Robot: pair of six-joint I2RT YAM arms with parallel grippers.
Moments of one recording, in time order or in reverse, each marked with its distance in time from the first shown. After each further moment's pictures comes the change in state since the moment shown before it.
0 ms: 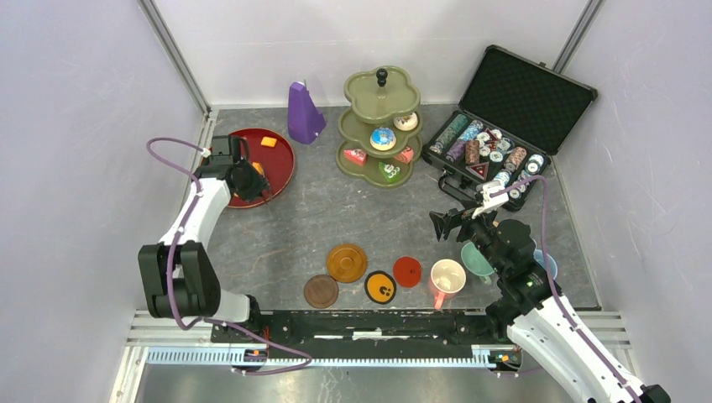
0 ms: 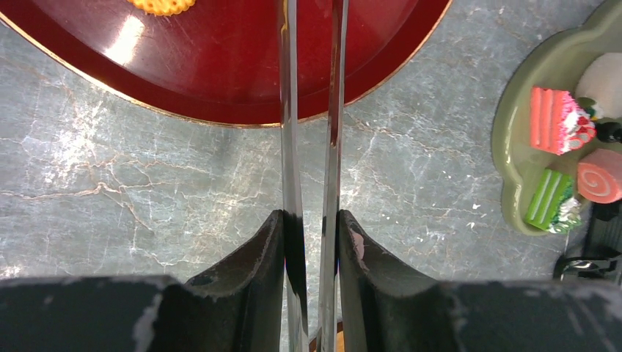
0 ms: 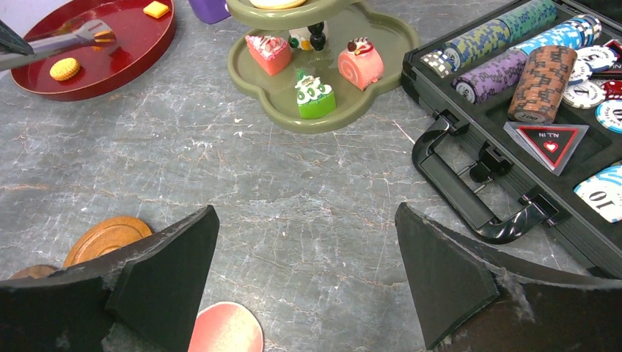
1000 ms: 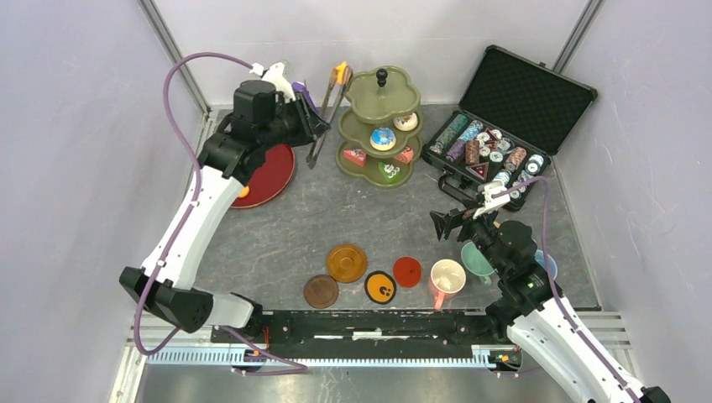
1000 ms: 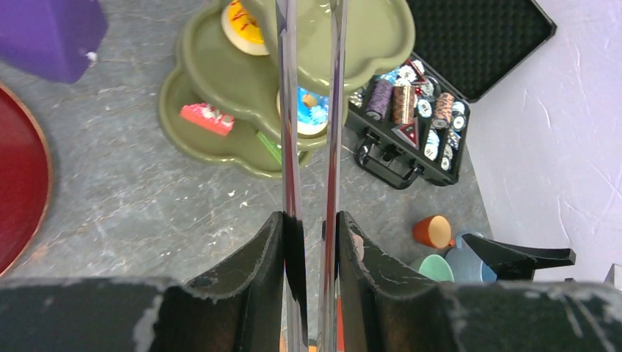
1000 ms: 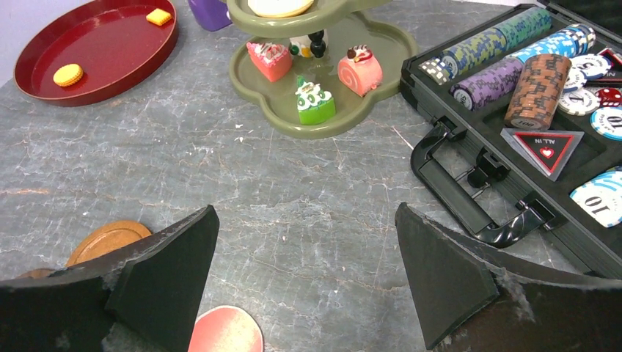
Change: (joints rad) left arm -0.434 -0.079 0.537 -0.054 0.092 0.171; right arm 0.000 -0.006 0.000 0.006 0.001 -0.005
